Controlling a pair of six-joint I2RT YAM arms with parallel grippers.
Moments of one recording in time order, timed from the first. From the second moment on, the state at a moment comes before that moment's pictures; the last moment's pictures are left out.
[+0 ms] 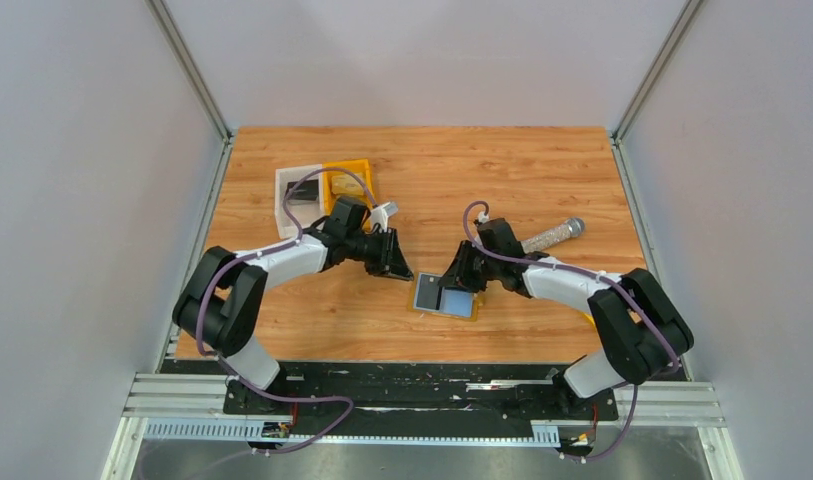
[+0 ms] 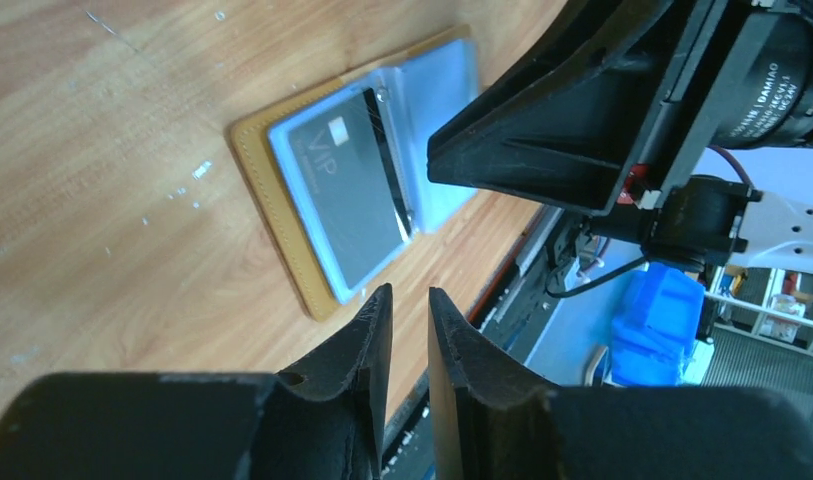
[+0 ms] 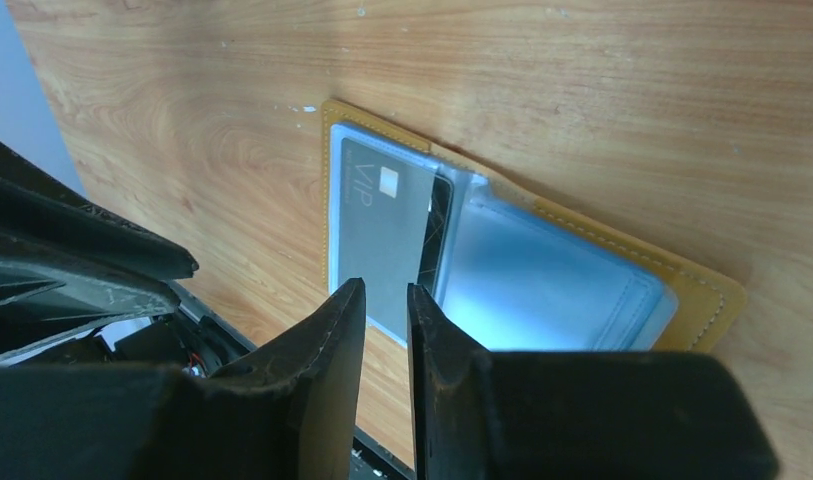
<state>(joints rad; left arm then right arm) -0.50 1.60 0.88 -0.11 0.73 -0.53 0.54 1.49 0.68 -0.02 -0.34 0.83</state>
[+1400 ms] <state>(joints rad) -0.59 1.84 0.79 0.21 0.75 -0.60 0.54 1.53 0.58 0.17 -0.35 0.82</state>
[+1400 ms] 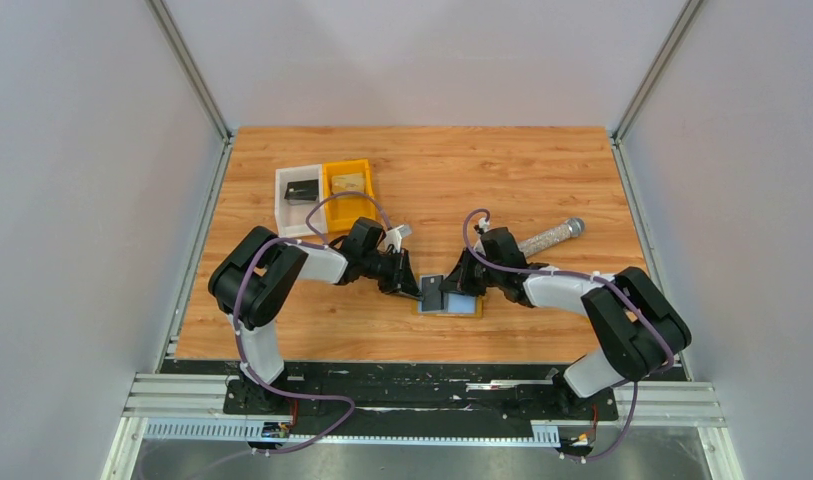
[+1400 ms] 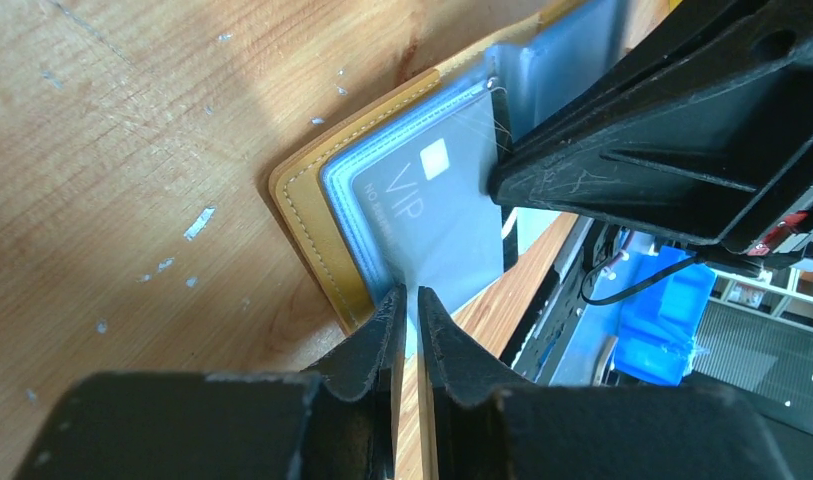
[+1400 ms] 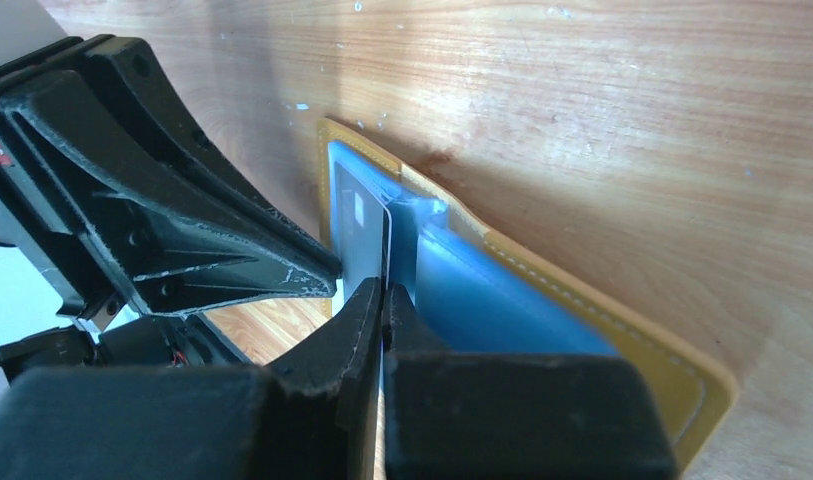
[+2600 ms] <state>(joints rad) -0.59 1.84 0.79 0.20 0.75 -0.60 0.42 1.51 0.52 0.24 -0.58 0.75</state>
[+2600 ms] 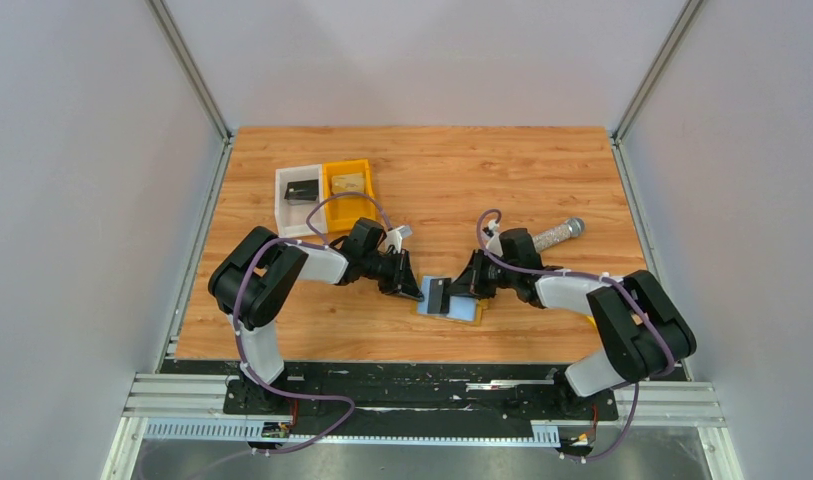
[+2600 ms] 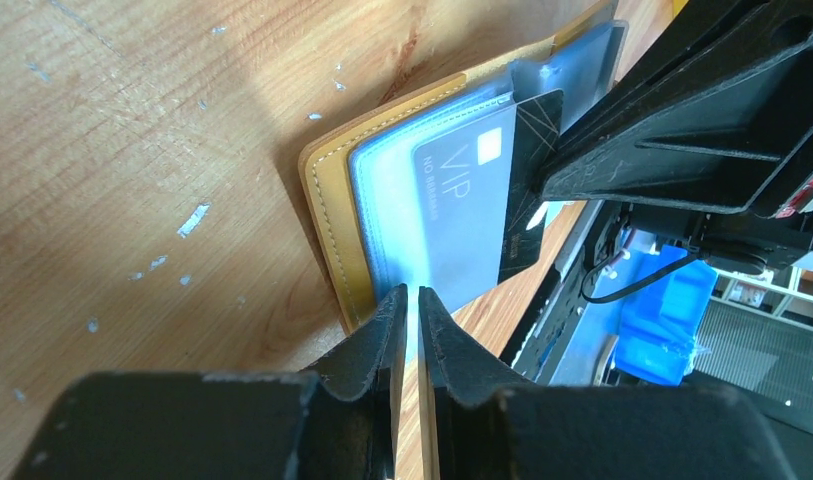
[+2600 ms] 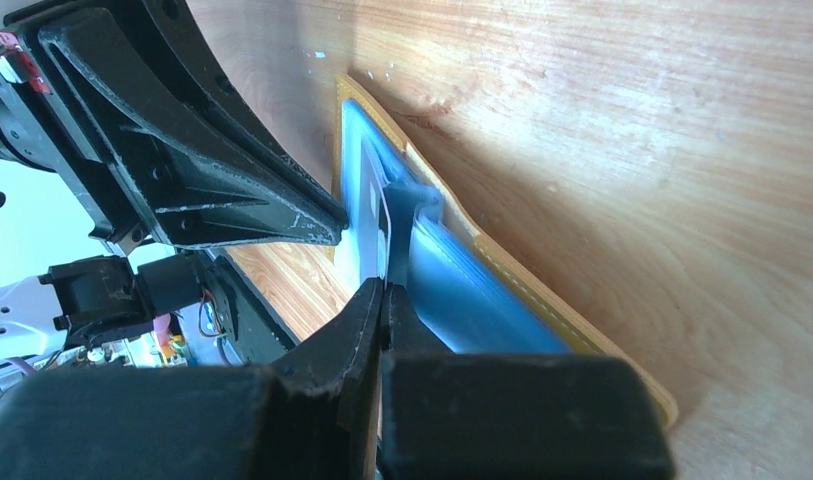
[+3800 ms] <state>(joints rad) -0.61 1.58 0.84 -0.06 0.69 -0.58 0.34 1.27 0.63 -0.14 -0.76 0.54</state>
